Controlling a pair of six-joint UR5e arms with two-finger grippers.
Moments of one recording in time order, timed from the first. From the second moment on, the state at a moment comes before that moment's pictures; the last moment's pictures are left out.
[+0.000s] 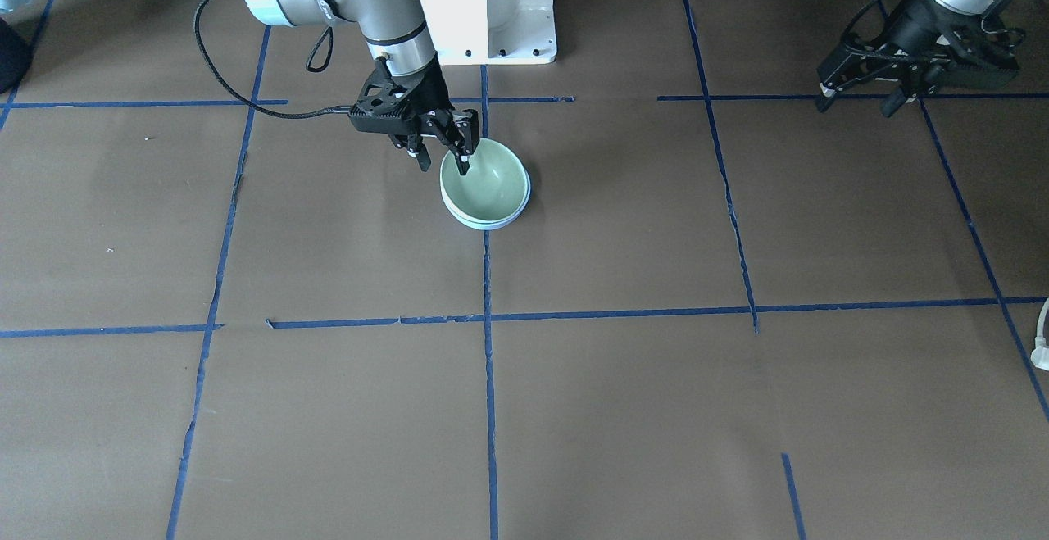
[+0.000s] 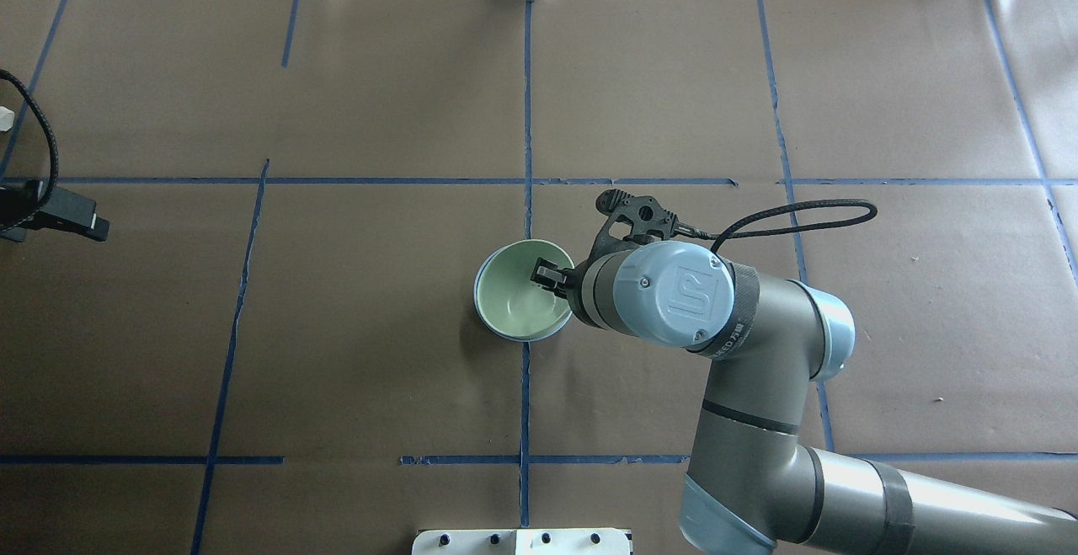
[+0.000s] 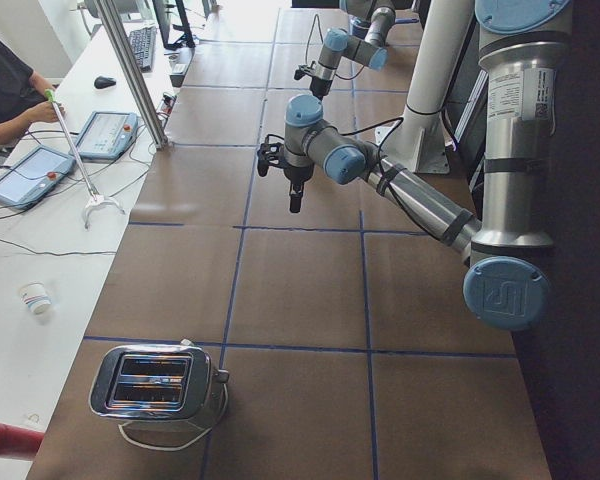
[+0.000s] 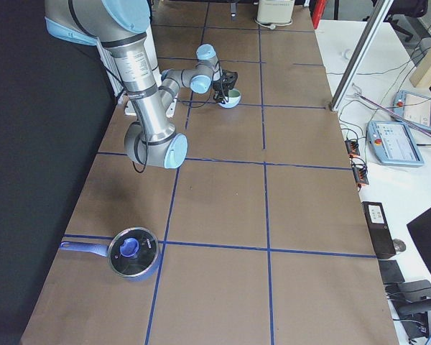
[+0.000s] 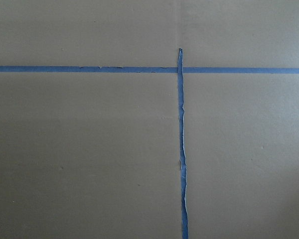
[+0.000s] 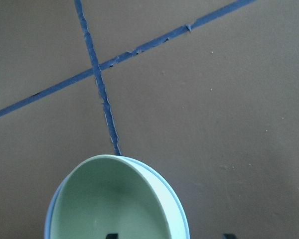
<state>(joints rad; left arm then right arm) -1.03 -1.52 -2.19 -1.67 -2.23 -0.81 0.39 -1.04 1.86 -1.39 1.59 1.67</state>
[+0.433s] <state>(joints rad) -1.11 -1.45 -2.18 -1.66 -2.23 -0.58 0.56 -1.26 2.07 -1.44 1.76 1.47</state>
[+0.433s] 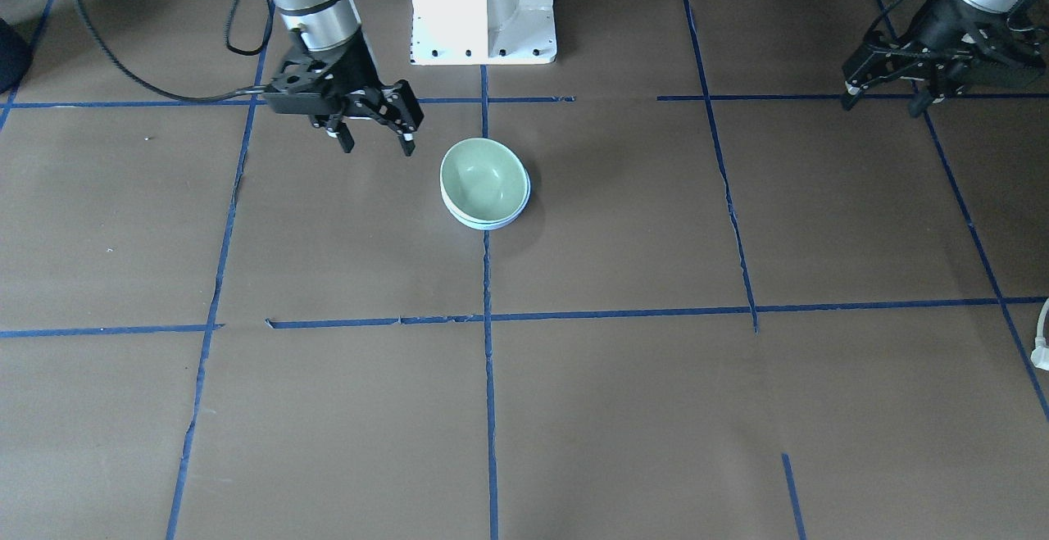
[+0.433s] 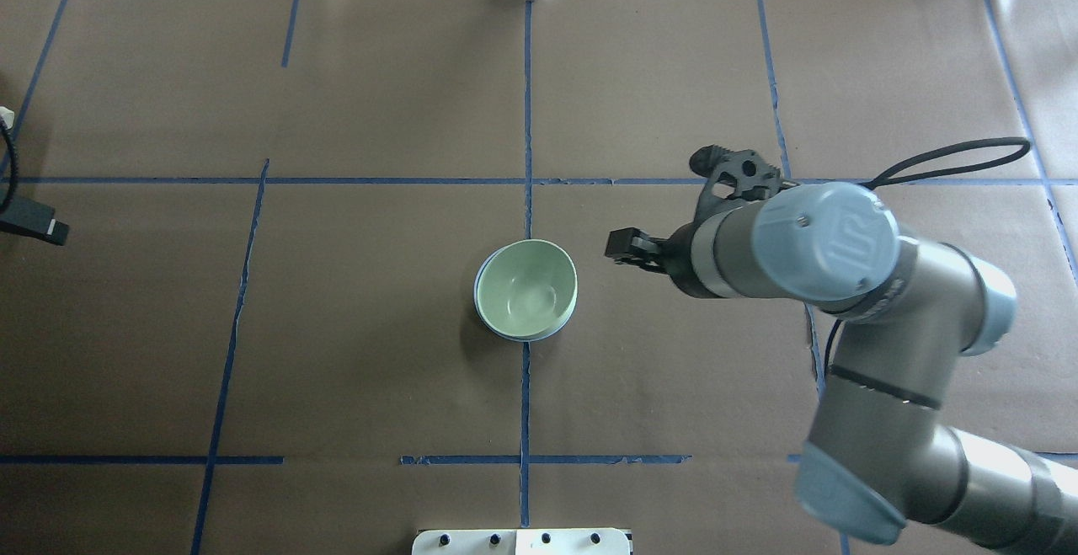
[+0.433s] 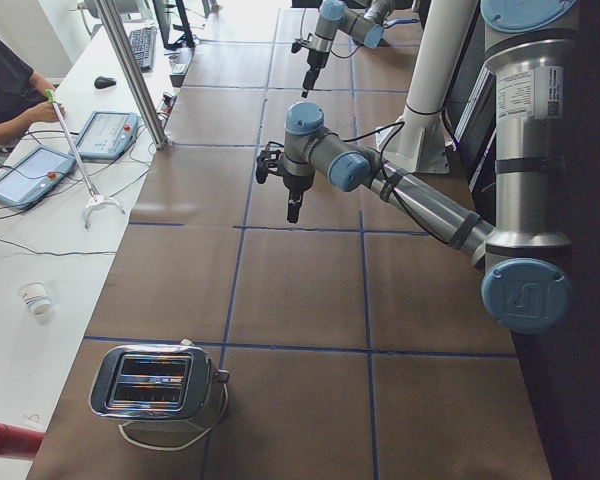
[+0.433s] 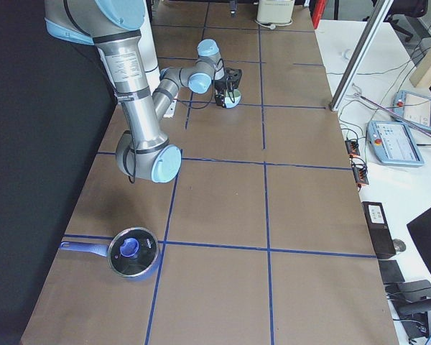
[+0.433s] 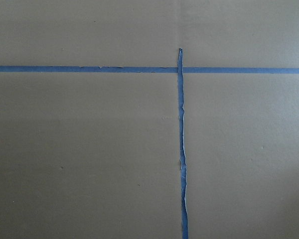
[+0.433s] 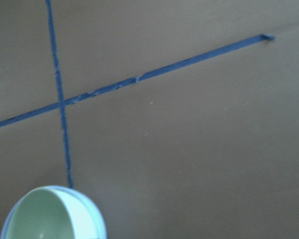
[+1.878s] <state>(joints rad) -1.58 -1.40 -1.83 -1.48 -2.37 0.18 1.52 -1.72 1.87 -1.69 2.36 -0.17</state>
